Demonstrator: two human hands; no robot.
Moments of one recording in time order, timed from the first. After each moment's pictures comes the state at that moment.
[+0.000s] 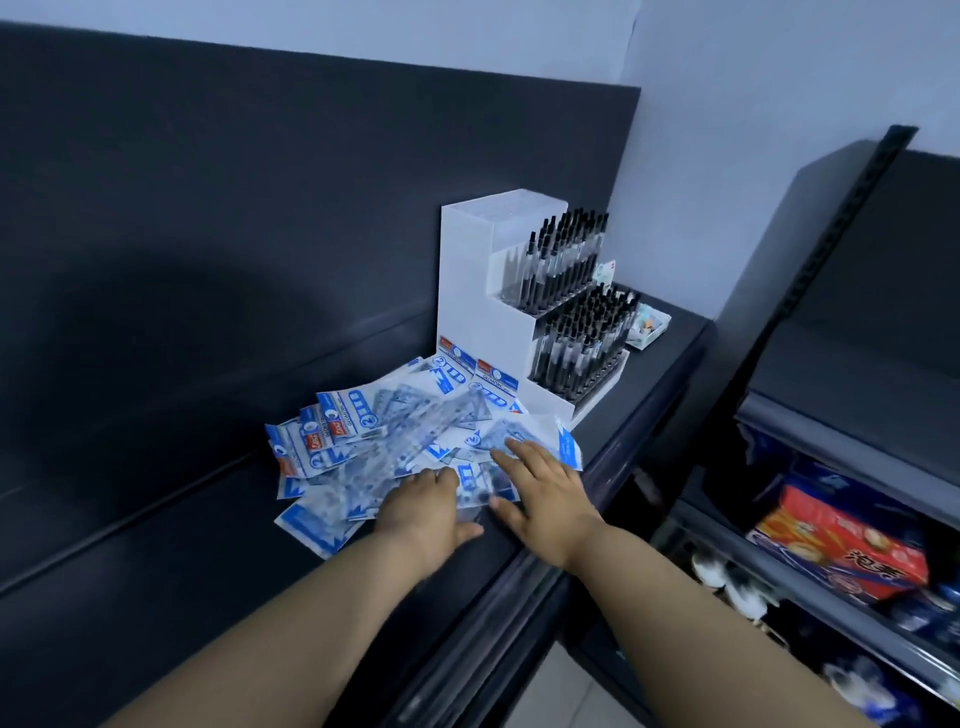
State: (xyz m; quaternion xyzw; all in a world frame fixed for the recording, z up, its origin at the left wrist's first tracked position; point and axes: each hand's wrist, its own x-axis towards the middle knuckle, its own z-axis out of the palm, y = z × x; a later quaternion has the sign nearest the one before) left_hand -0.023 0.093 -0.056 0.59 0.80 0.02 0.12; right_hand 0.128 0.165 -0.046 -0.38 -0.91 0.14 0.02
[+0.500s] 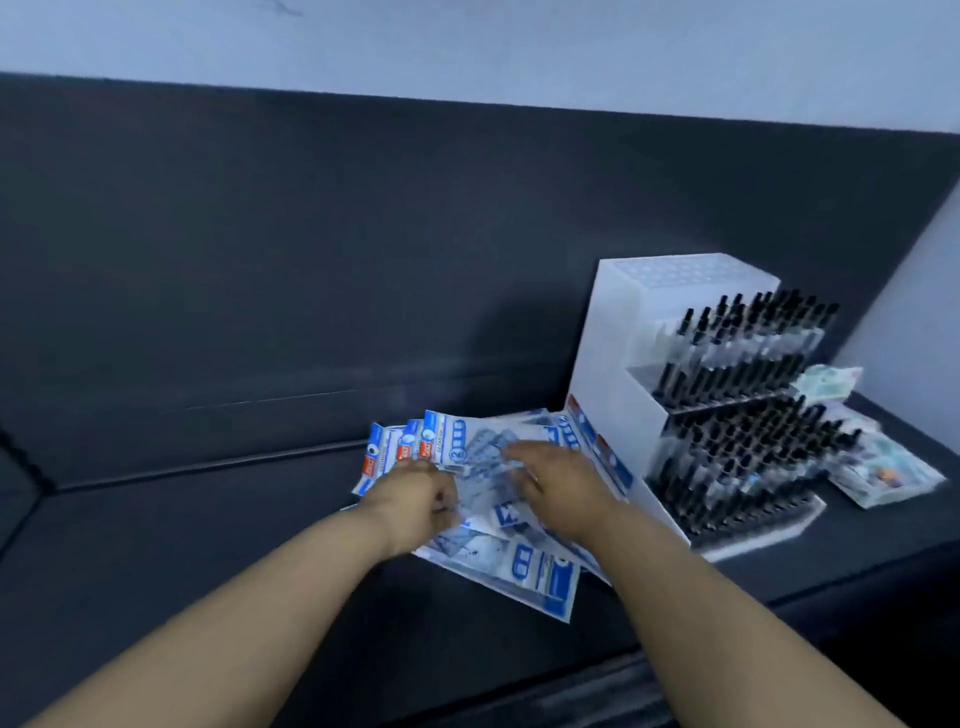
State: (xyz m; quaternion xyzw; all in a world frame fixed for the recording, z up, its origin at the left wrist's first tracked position) left_hand -0.078 0.089 -0.031 0.40 0.89 0.14 0.15; right_hand 0.022 0.267 -0.020 -0.08 -0.98 0.16 0.06
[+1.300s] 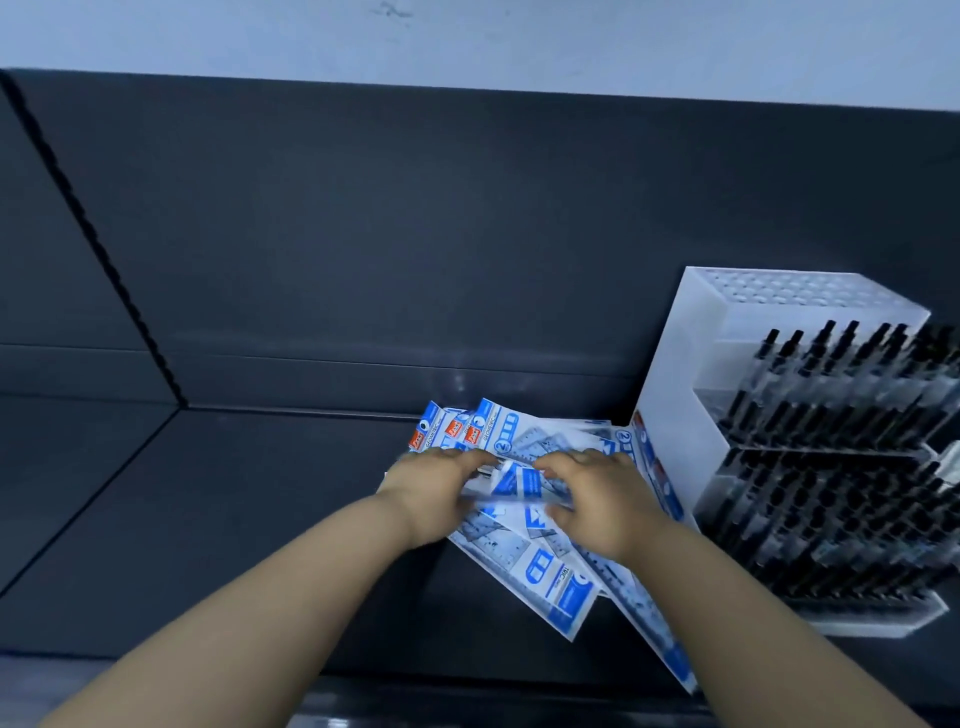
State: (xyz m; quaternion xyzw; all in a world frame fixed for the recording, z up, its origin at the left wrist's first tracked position) left_hand -0.046 0.088 -0.018 0.31 0.94 0.09 0.06; right_hand 0.027 0.287 -0.014 0.03 -1.00 0.07 0.02
